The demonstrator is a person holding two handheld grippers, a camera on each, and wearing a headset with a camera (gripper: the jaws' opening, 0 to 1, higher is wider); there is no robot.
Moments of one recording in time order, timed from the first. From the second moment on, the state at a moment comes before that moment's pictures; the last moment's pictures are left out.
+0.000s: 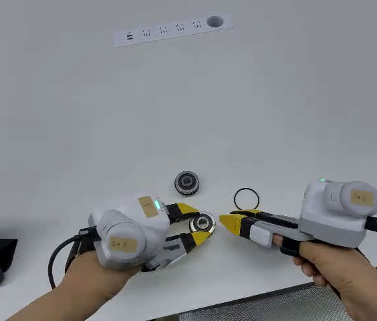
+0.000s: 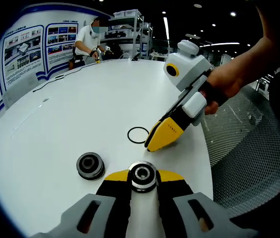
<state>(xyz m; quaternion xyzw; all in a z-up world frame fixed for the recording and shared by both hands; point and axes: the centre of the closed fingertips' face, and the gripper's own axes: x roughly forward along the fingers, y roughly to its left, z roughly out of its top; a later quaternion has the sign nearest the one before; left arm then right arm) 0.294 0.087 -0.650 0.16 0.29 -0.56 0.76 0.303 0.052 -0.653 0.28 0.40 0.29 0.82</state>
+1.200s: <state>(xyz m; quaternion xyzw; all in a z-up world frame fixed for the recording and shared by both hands) 0.296 0.086 -0.653 0.18 0.28 -0.56 0.76 0.306 0.079 -0.664 0.31 0.42 0.32 0.79</state>
